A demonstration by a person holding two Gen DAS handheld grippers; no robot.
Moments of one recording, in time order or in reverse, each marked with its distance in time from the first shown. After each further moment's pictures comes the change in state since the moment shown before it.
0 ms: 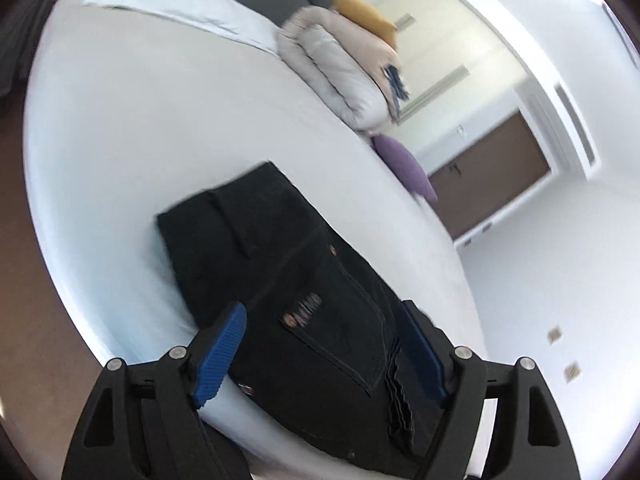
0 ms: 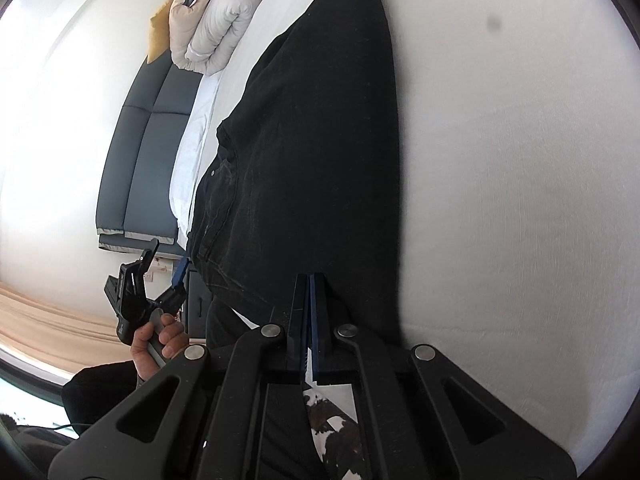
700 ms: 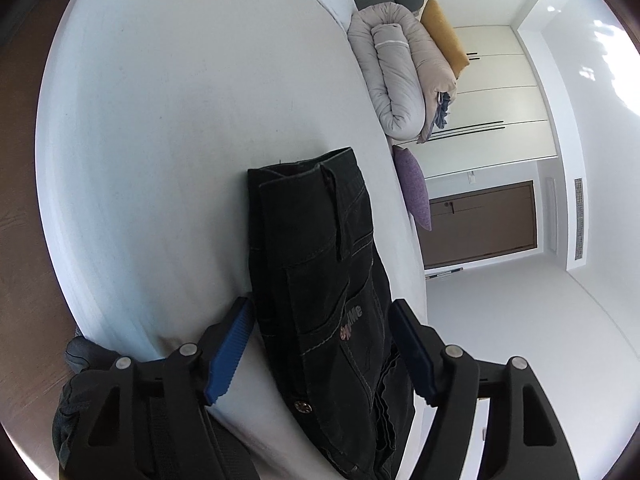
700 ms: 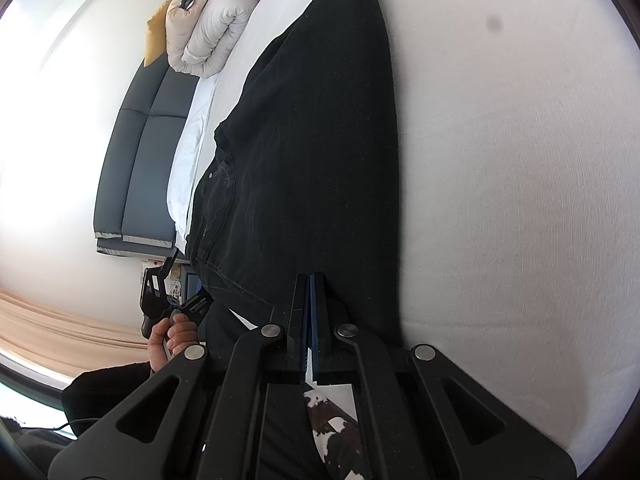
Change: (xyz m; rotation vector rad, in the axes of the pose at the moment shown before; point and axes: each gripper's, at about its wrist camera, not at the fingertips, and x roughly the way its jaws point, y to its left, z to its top) left arm 0.027 0.075 0.002 -0.317 0.109 -0.120; right arm 0.007 0.001 0.003 0.008 -0.008 -0.006
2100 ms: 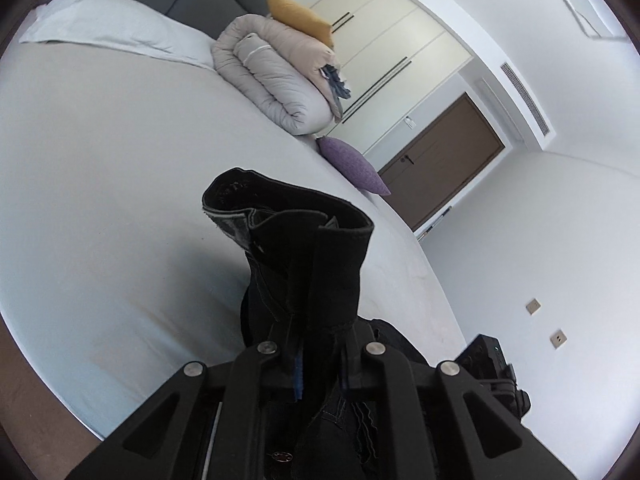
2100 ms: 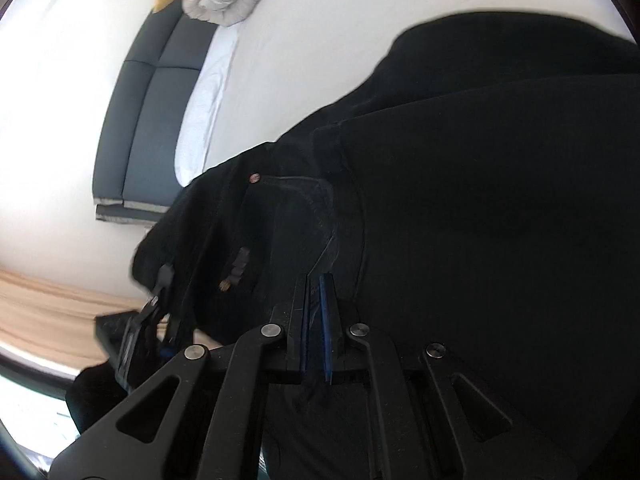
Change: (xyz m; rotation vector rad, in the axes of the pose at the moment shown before) left arm 0.012 -0.126 -0.033 0.565 -0.058 -0.010; right arm 0.155 0.120 0.105 -0.067 0.181 0.017
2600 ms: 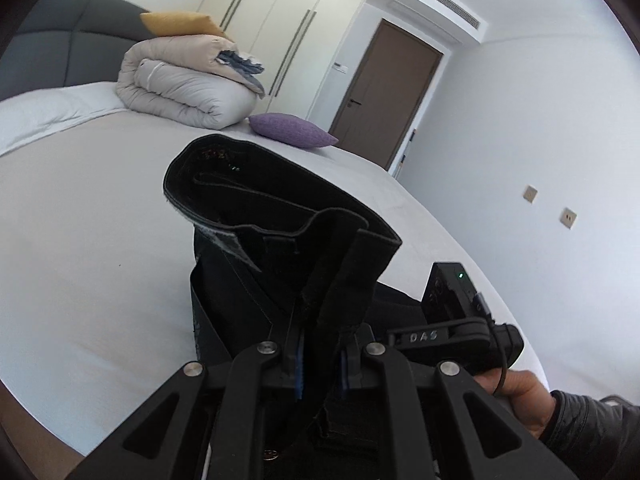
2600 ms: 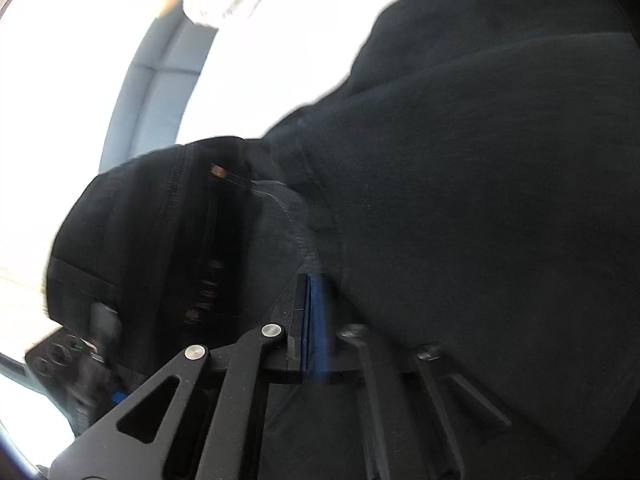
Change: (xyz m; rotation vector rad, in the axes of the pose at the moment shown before) left arm 0.032 -0.107 -0.039 0.432 0.121 -0.009; right arm 0.001 -0.022 0.001 -0.024 -0.068 0.048
